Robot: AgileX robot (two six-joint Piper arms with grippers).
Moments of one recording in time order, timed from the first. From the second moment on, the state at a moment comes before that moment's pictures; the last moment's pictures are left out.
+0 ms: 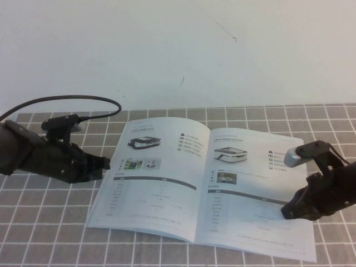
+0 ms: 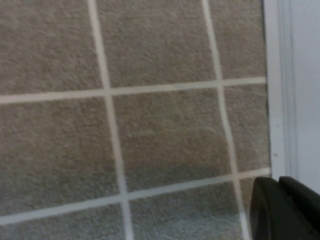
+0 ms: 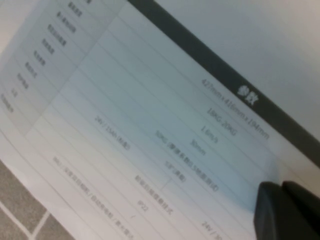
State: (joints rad) right arm 0.15 1.90 -0.91 0.91 0.61 -1.16; left arm -0.05 1.95 -1.12 -0.92 0.46 0.77
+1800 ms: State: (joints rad) right arm 0.15 1.90 -0.91 0.91 0.60 -1.11; left arm -0.23 2.00 -1.19 -1.67 1.08 1.12
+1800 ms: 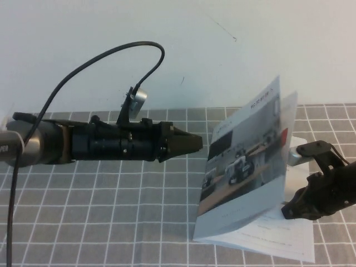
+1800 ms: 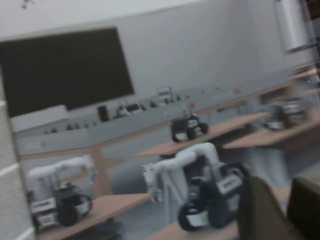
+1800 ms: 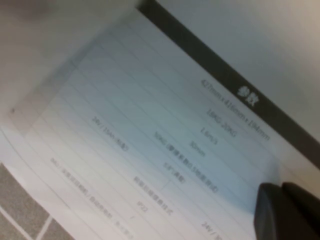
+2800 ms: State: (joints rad) right arm 0.15 1.23 -0.90 0.41 0.75 -0.75; left arm -0.23 1.30 -1.23 -0.77 0.84 0.77
